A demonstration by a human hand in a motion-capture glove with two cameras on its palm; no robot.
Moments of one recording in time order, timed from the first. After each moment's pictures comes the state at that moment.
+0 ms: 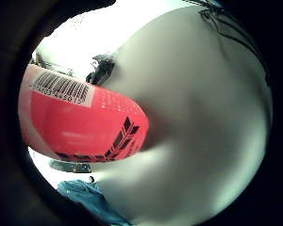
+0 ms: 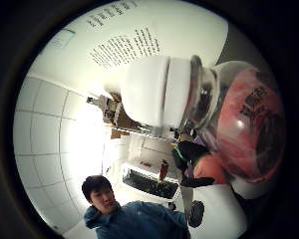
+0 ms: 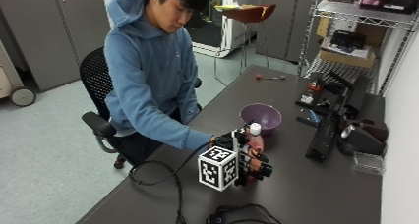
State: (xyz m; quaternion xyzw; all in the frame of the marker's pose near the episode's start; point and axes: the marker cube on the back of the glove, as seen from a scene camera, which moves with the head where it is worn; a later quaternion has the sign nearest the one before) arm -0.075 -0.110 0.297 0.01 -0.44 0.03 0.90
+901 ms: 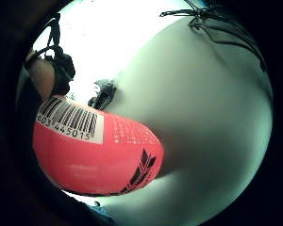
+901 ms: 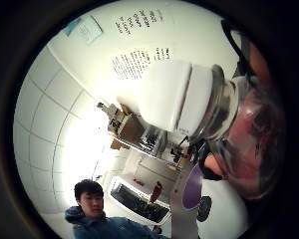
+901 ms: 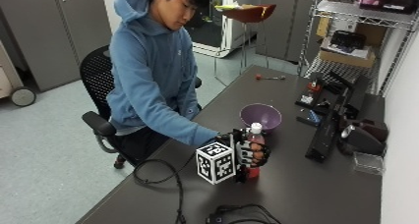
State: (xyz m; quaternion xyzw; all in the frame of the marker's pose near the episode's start) arm -0.089 -0.114 0.304 0.15 -0.44 0.07 0.88
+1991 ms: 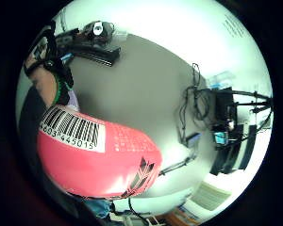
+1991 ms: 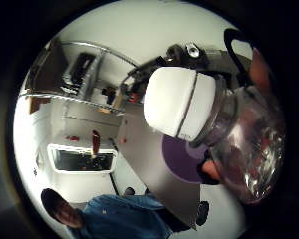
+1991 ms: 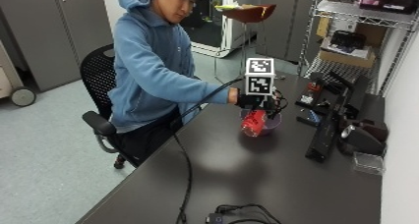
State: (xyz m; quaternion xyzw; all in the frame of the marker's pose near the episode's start) arm -0.269 -0.132 0.255 -0.15 0.06 -0.16 0.97
